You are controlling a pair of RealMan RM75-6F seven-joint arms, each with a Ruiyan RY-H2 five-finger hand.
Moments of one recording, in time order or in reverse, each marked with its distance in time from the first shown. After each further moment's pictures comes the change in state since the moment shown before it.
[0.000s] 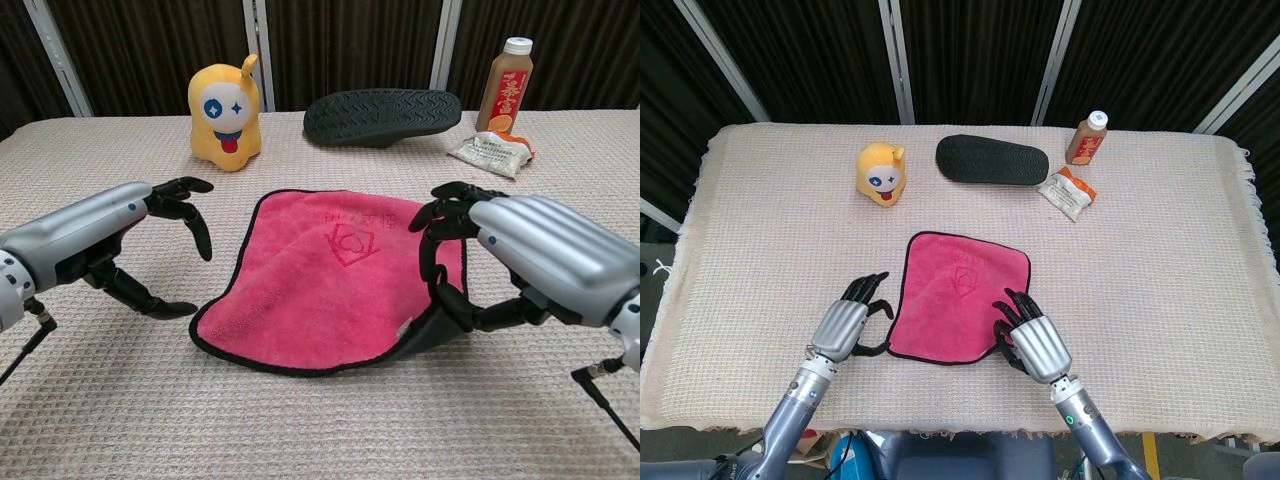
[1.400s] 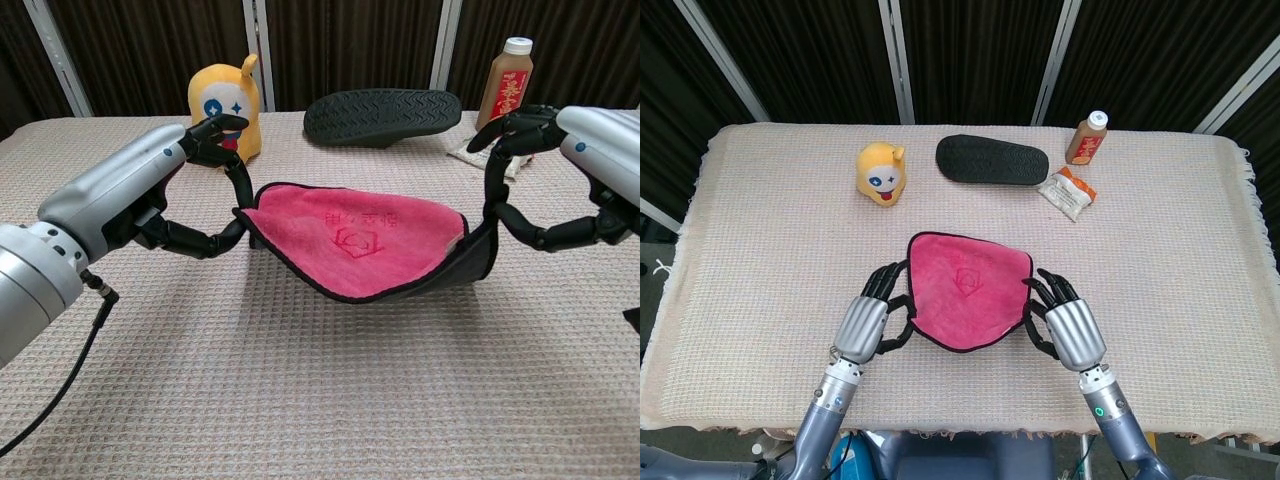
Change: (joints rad) left arm -0.034 -0.178 -0.019 0.011 0.069 0.200 0.010; right arm -0.002 0.119 0.020 -0.070 -0.005 0.143 0.094
